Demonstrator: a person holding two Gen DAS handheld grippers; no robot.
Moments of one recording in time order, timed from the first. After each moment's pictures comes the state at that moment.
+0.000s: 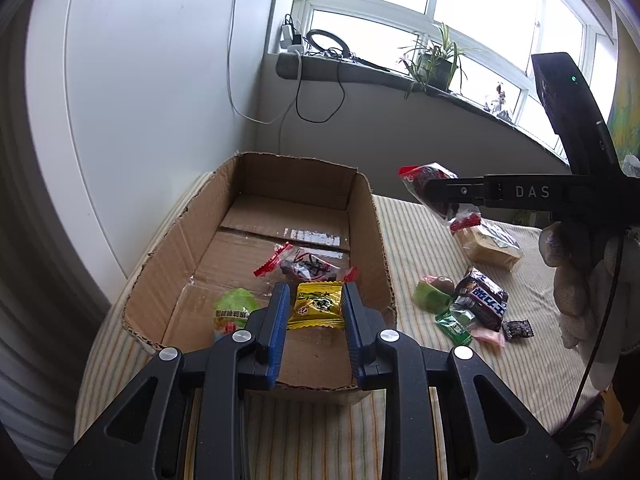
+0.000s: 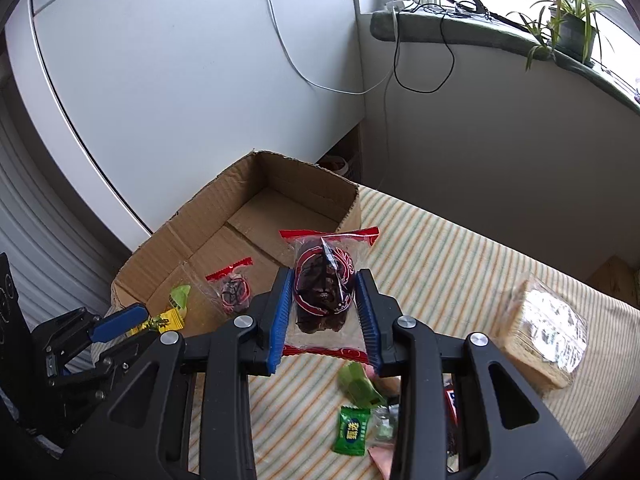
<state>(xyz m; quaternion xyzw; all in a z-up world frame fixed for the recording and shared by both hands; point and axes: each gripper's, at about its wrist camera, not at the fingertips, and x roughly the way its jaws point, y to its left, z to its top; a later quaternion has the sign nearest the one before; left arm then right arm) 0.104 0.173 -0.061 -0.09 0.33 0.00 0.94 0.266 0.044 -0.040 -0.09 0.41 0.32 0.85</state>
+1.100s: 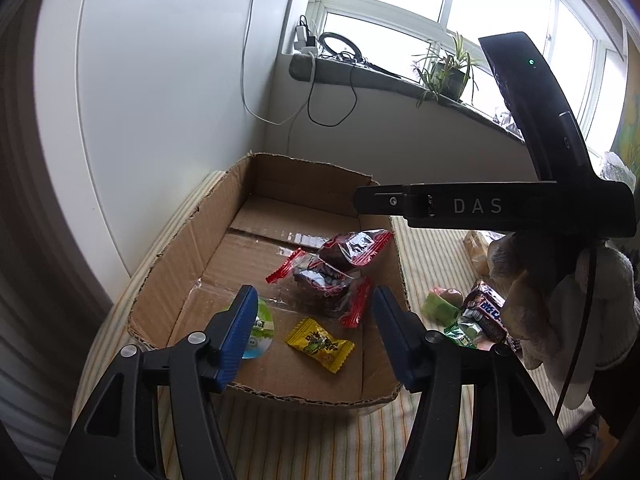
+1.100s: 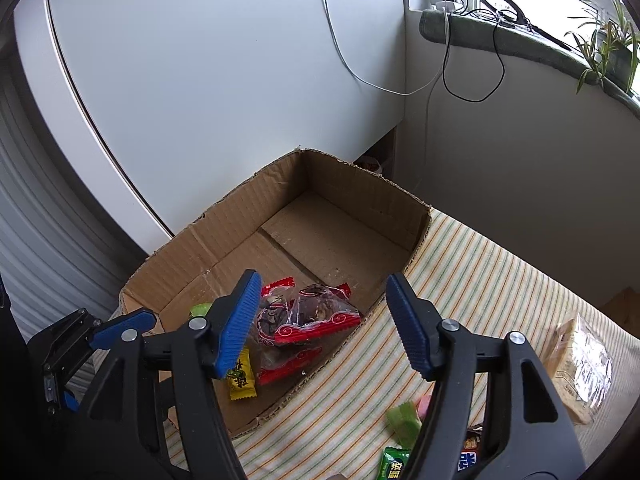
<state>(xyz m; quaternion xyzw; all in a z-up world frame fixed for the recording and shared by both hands) 0.106 0.185 -0.060 -0.11 0.33 0.01 0.94 0.264 0.098 -0.048 -0.11 0.41 0.35 0.83</state>
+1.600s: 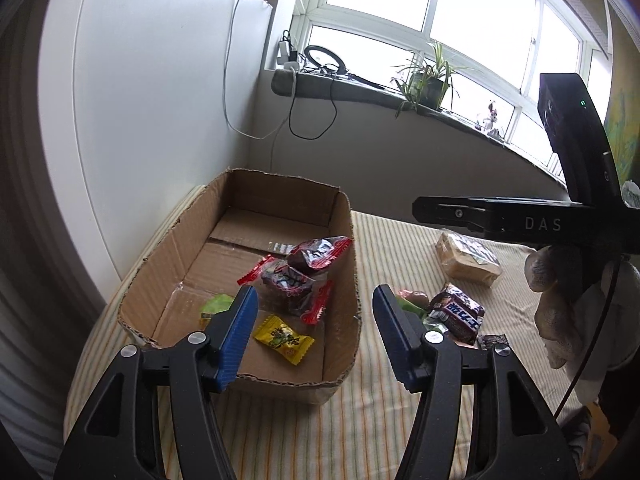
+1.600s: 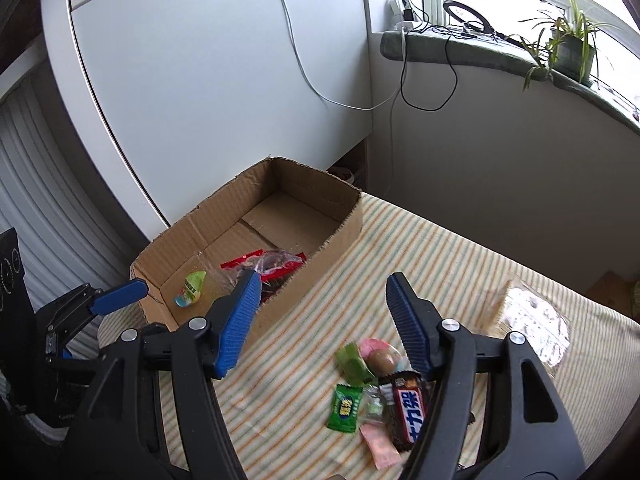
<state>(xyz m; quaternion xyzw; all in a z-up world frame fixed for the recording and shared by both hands) 0.087 0.157 -0.043 -0.11 0.30 -0.01 0.95 0.231 0.017 -0.016 -0.09 0.39 0.32 0.86</state>
